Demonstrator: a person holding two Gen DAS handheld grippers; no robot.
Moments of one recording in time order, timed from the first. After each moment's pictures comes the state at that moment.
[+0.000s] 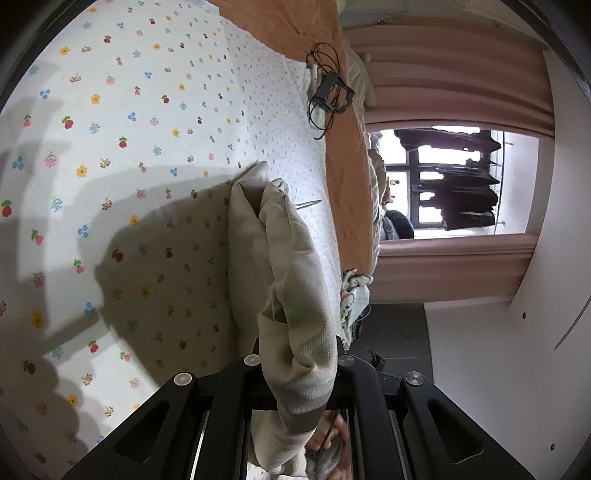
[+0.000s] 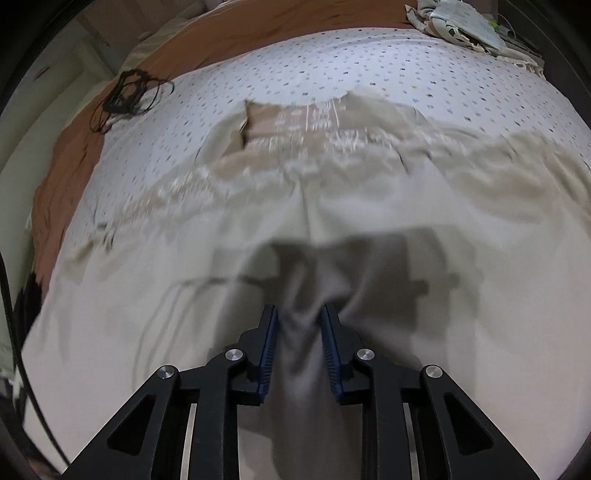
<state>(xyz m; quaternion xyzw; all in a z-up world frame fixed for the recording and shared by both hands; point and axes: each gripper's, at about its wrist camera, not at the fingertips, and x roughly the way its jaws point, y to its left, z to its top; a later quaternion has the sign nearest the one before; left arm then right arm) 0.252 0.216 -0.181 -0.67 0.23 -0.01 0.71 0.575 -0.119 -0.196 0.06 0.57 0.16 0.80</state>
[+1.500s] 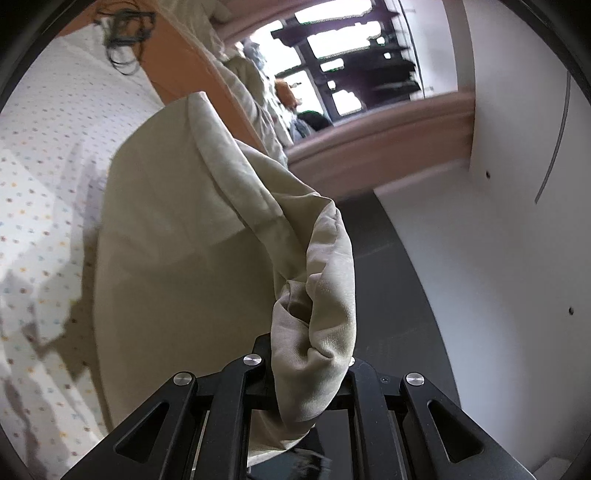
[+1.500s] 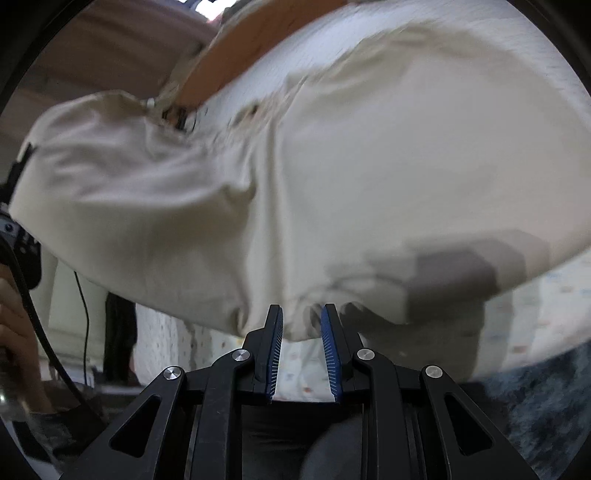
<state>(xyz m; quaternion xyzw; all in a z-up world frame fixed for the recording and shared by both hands) 0.395 0.025 0.004 -0.50 0.29 -0.21 0.79 0.368 -0.308 -0.164 0.25 0.55 0.22 0.77</state>
